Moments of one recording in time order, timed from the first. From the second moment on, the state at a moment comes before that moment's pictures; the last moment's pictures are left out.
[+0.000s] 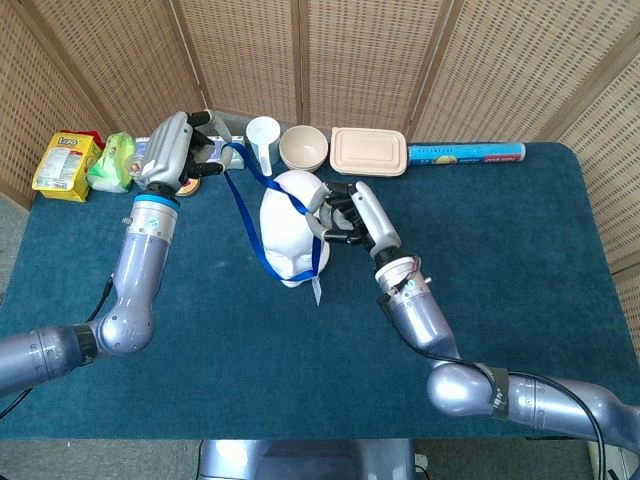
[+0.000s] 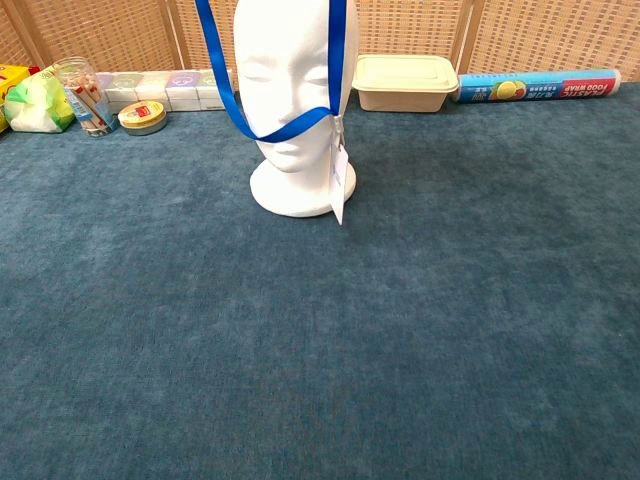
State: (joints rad) left arm -1.05 -1.26 -0.60 -1.65 0.39 1.10 0.25; right arm 0.95 -1.38 0.66 -1.89 -0.48 1.01 0.09
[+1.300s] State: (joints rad) left arm -1.11 -1.44 -0.57 -1.37 0.40 1.04 0.24; right arm 1.09 -1.44 0.61 -1.55 -0.38 0.85 0.08
